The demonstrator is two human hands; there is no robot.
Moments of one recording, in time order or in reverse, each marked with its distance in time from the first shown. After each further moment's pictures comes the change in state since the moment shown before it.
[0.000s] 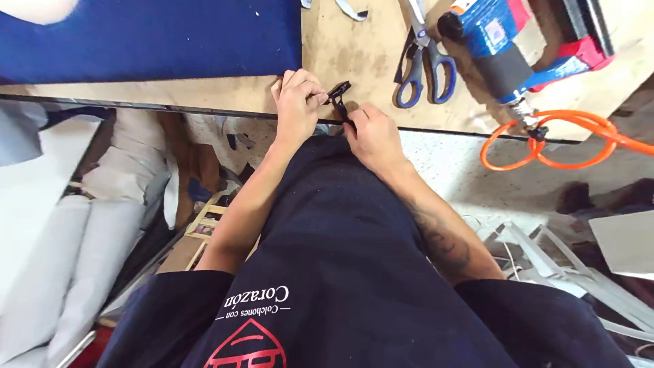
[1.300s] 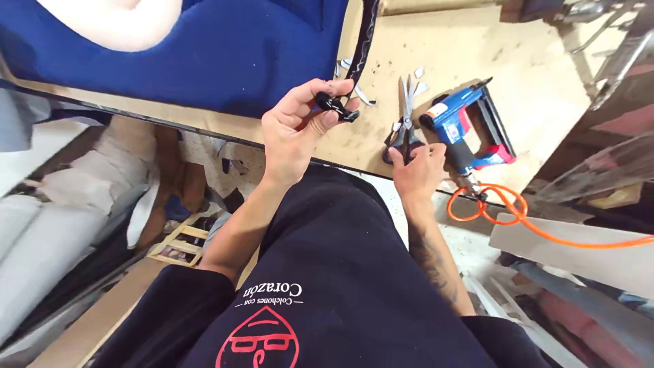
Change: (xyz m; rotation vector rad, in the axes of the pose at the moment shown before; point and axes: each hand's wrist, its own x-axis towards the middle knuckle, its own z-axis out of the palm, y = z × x) left_hand -0.019 0.073 -0.134 -1.297 0.223 0.319; right_hand -0.004 0.029 -0.059 -0.155 0.249 0.545
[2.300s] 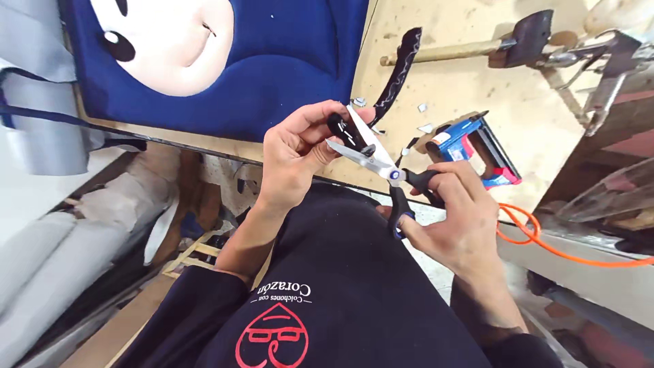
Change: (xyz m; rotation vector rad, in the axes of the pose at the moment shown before) left_hand 0.012 0.089 0.000 -0.008 -0.153 -0.022; right_hand -0.067 -0.095 -0.149 0.361 0.104 -0.777
